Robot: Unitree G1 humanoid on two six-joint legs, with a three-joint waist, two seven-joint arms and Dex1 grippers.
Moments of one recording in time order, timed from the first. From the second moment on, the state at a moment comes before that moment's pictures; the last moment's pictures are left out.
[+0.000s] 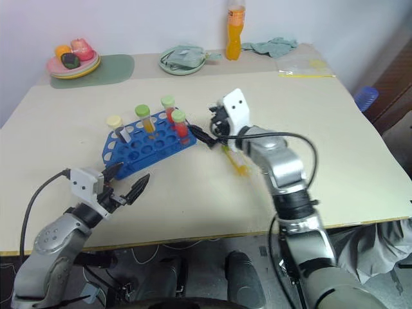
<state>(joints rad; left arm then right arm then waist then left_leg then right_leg) 0.21 0.38 0.15 -0.51 -0.38 0.30 -0.47 -0.70 -0.41 0.09 -0.19 0.34 0.99 0.60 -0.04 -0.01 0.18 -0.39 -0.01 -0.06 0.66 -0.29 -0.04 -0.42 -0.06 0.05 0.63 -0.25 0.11</state>
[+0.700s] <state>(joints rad) 0.16 0.43 -0.06 -0.56 -0.38 0.36 -0.57 -1.19 -0.54 0.49 0.63 0.23 1.34 0.75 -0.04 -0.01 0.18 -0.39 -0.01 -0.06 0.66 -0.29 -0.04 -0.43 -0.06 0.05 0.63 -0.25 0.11</state>
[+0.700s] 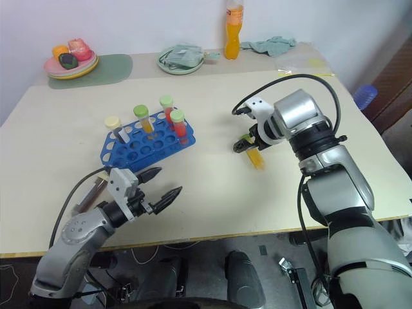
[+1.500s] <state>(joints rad) 0.28 0.26 0.26 -0.40 -0.35 0.17 -0.35 -0.79 -0.04 0.24 -0.07 0.31 0.66 0.61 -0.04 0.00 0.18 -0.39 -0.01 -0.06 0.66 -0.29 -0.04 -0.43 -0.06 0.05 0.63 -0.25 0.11</state>
